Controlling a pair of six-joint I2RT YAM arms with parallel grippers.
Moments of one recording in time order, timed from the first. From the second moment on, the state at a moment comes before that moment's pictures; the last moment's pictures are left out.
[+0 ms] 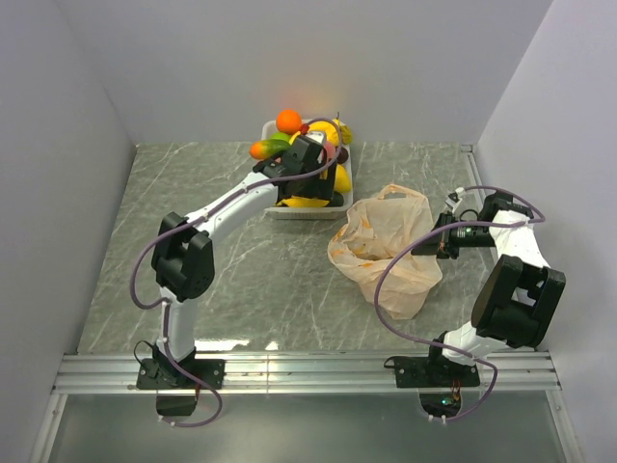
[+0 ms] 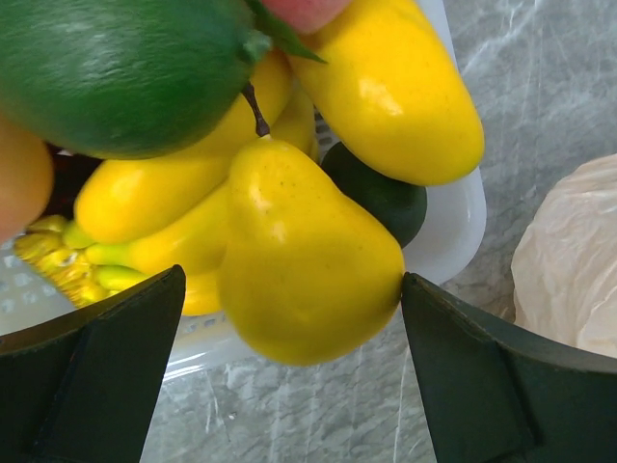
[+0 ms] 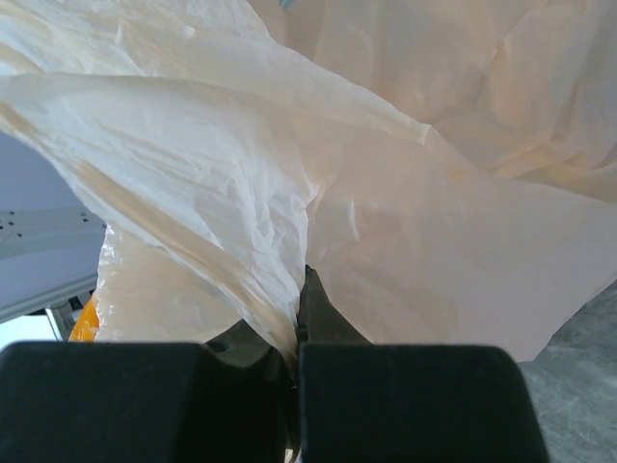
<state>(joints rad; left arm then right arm) -0.65 2.00 1.82 -0.56 -0.18 -0.37 -0.39 1.51 1.07 -1.09 -0.96 -0.19</state>
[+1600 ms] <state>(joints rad) -0.91 1.94 1.91 -0.60 0.34 -0.10 -0.39 1.52 1.08 -1.11 -0.96 -0.21</state>
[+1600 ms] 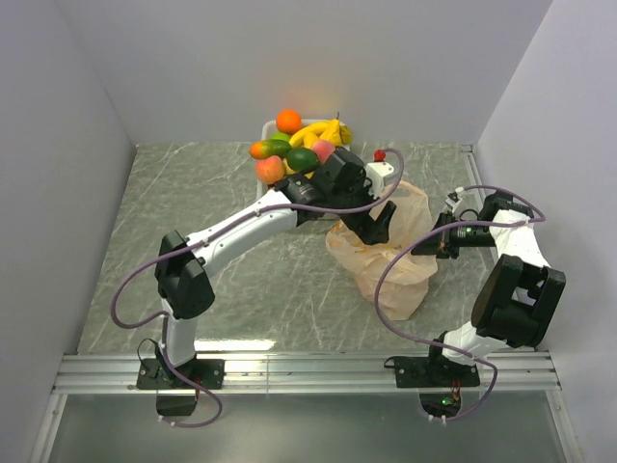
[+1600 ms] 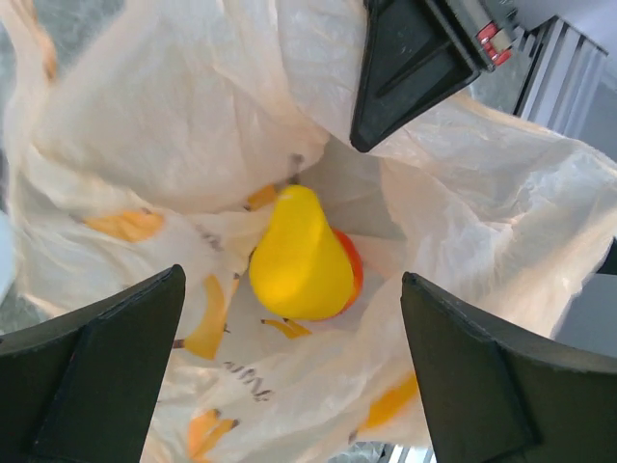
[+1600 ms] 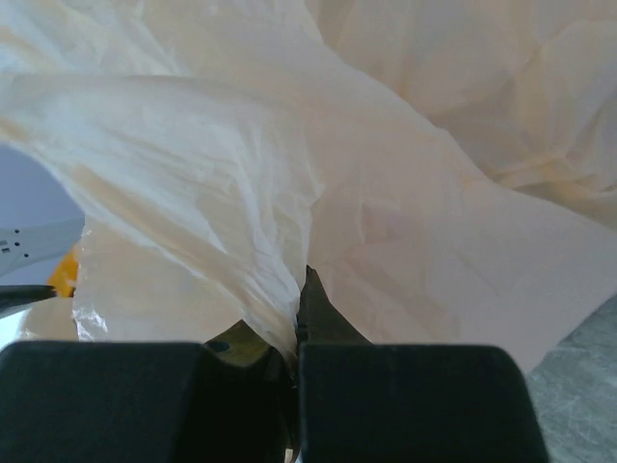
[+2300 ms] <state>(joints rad) -0.52 1.75 1.76 -0.40 0.29 0.35 -0.39 1.52 1.08 -1.11 -0.97 -0.22</state>
